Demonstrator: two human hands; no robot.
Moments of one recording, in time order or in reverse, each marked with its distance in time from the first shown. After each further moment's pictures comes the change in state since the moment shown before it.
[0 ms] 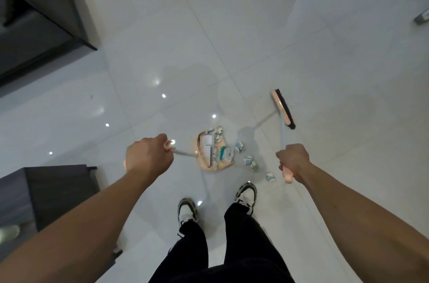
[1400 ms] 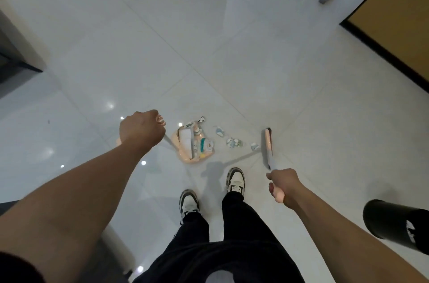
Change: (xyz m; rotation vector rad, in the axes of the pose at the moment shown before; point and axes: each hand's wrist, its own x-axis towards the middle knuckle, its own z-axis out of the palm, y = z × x) left_hand -0.012 -0.068 0.009 -0.096 0.076 0.230; right_hand -0.205 0.159 0.099 0.494 0.094 0.349
